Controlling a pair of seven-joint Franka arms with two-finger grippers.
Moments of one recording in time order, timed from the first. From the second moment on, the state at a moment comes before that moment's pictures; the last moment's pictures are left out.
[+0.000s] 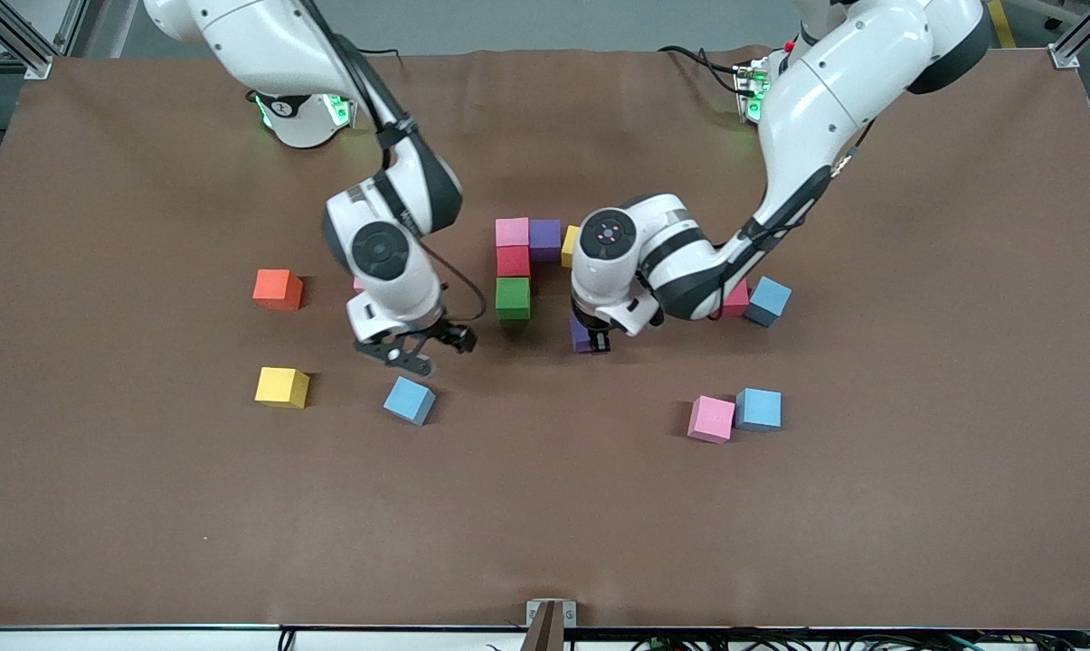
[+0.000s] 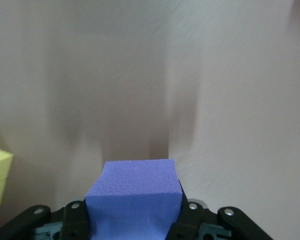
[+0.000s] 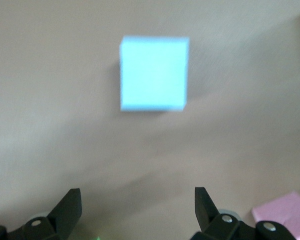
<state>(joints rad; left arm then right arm) -0.15 0.80 -0.71 -1.69 0.64 2.25 -2.76 0.59 0.48 -0.09 -1.82 0.05 2.31 0.89</state>
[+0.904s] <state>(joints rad) -0.28 0.83 -0.69 -1.68 0.63 2.25 -2.78 0.48 0.65 -0.09 -1.65 0.05 2.30 0.89</state>
